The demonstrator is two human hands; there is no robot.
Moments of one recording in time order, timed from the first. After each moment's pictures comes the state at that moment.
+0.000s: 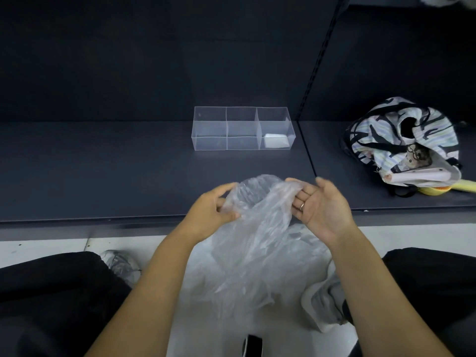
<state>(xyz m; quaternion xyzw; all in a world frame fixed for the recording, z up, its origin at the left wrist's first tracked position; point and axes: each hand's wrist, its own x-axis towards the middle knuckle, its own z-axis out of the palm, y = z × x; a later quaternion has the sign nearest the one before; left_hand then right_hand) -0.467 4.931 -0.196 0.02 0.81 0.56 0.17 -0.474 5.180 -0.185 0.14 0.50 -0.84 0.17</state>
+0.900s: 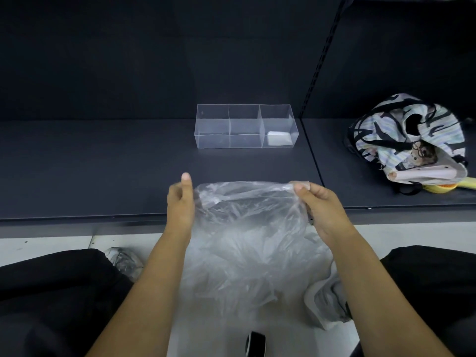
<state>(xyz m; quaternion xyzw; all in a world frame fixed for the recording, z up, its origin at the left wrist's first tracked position) -0.468 4.911 -0.206 -0.31 0.72 0.62 0.00 -0.470 5.173 -0.196 0.15 0.70 -0.70 0.08</state>
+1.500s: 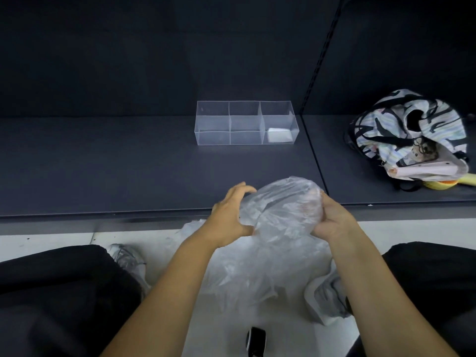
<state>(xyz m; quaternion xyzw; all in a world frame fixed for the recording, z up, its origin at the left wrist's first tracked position) -0.456 4.956 -0.216 0.09 0.87 0.45 0.18 -0.476 5.181 -0.201 0.38 0.31 -0.84 0.22</state>
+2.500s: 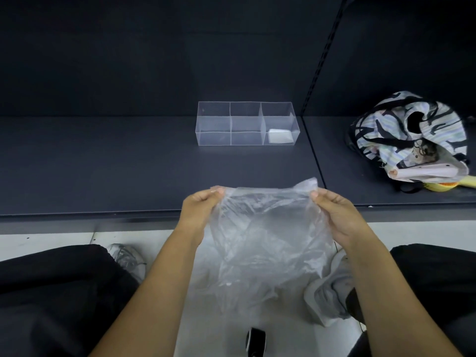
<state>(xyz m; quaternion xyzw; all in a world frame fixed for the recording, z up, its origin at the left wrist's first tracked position) -0.466 4.926 -0.224 -0.25 0.66 0.71 0.08 -0.464 5.204 -0.203 0.20 0.60 -0.77 0.12</state>
